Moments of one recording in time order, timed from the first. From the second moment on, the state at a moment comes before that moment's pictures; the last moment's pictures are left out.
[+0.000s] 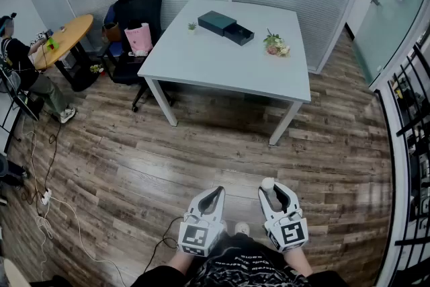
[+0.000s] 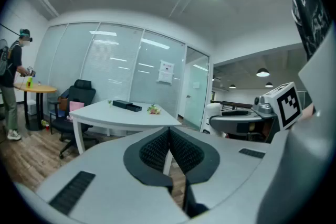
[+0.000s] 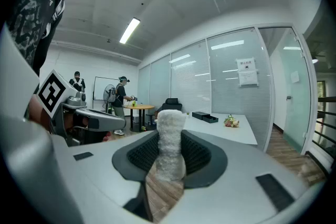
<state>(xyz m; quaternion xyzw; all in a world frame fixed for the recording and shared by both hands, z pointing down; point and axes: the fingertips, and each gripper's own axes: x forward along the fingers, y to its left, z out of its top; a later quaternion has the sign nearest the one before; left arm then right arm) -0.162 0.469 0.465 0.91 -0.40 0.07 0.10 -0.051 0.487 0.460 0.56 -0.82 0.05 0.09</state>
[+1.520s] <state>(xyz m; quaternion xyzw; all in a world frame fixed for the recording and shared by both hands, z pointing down) -0.183 0.445 0.508 0.89 -0.42 0.09 0.13 -0.048 0.466 0.489 0.58 -0.81 0.09 0.05</state>
